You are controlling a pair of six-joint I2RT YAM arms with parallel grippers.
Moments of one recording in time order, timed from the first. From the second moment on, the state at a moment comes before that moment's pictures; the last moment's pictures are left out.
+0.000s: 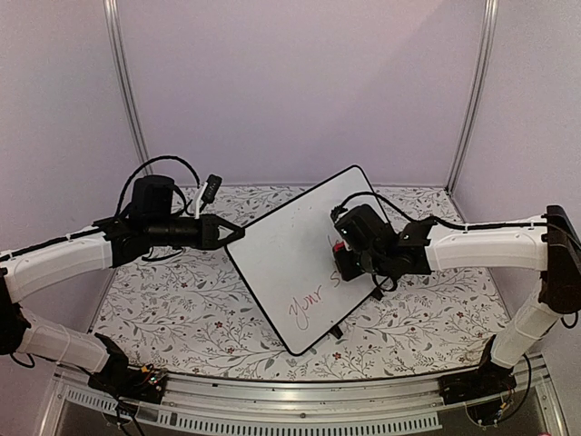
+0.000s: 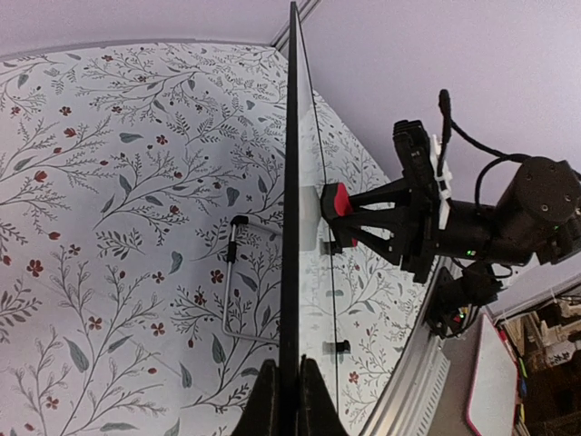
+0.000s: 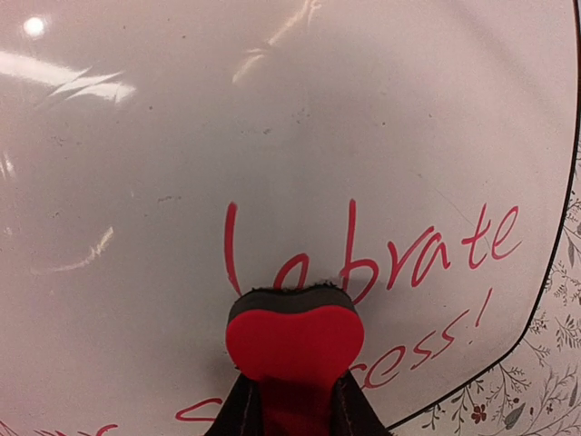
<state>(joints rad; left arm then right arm) -0.57 1.22 0.81 -0.04 0.52 -0.43 0.97 1.61 1.09 -0.34 0.48 0.32</state>
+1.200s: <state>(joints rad) -0.57 1.22 0.81 -0.04 0.51 -0.43 0.91 1.63 1.14 -0.26 0.38 0.28</state>
